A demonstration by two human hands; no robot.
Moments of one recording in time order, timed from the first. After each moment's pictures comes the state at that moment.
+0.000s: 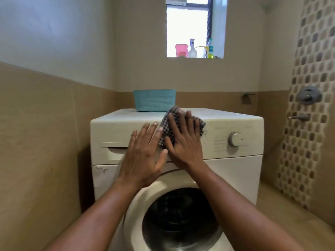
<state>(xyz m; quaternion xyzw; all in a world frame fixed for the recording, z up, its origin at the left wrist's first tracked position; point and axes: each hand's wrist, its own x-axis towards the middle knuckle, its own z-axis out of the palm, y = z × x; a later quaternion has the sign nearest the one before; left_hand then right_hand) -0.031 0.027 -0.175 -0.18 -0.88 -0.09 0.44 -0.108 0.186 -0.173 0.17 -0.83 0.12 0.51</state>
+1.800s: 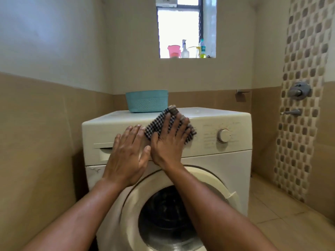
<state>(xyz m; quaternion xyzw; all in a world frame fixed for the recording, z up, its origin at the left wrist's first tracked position) -0.013 0.019 -0.167 -0.14 -0.90 -0.09 0.41 -0.091 0.147 -0.171 0.07 -0.87 0.24 0.42</state>
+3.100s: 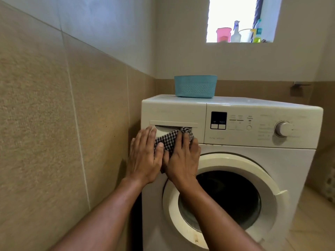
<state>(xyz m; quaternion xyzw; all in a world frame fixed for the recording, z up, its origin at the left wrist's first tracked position) 0.021 -0.066 -0.235 -0.01 -0.89 -0.20 0.41 -0.024 0.050 -0.247 0.10 -0.91 0.19 0.37</state>
